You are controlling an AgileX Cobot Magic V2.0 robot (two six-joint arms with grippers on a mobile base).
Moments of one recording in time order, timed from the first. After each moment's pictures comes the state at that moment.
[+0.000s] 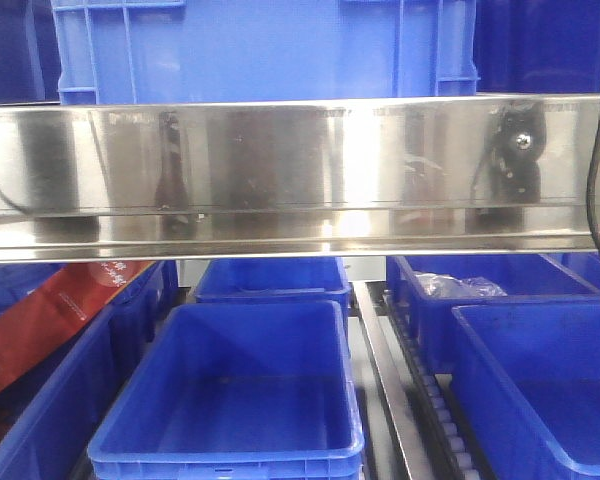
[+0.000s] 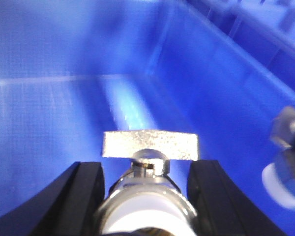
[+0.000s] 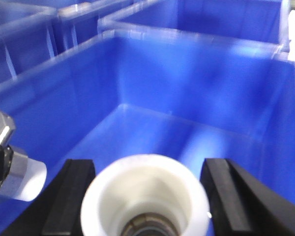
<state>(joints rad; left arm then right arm) -0.45 1.73 -1.76 -0.23 0.60 -0.06 0.47 1.74 -1.75 0.17 0.44 -0.06</state>
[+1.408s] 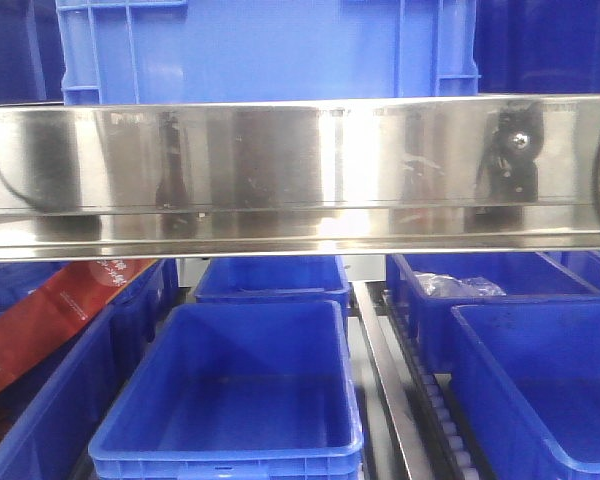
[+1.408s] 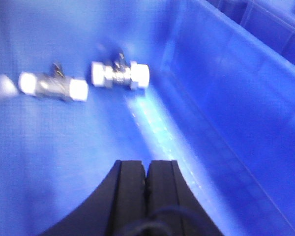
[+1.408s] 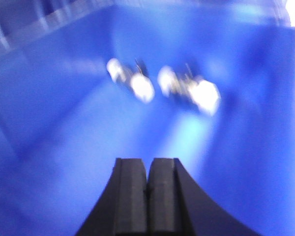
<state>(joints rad) -0.45 1.66 -1.74 -0.13 0.64 -0.06 0.42 1.70 -1.76 0.19 0.64 -0.06</state>
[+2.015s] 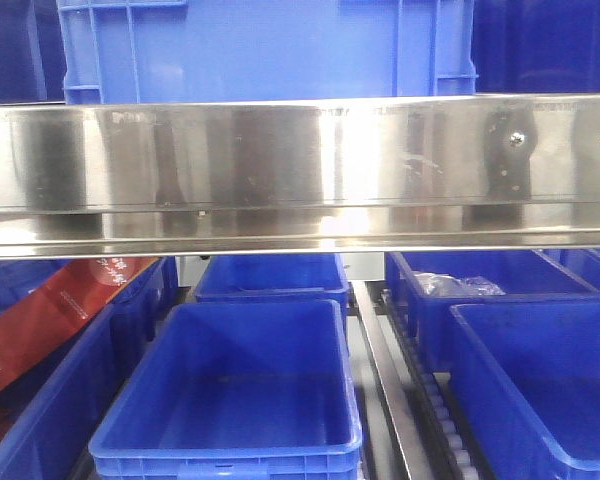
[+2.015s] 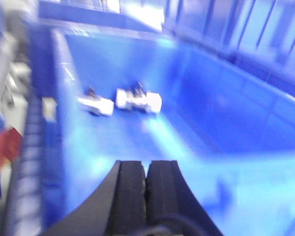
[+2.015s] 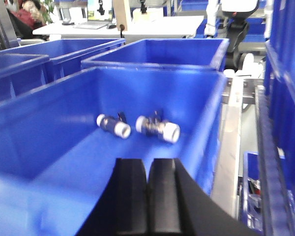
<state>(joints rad) -0.45 1.03 -0.86 -0.12 0.06 -0.10 0.39 1.17 -1.07 0.20 0.13 -0.06</state>
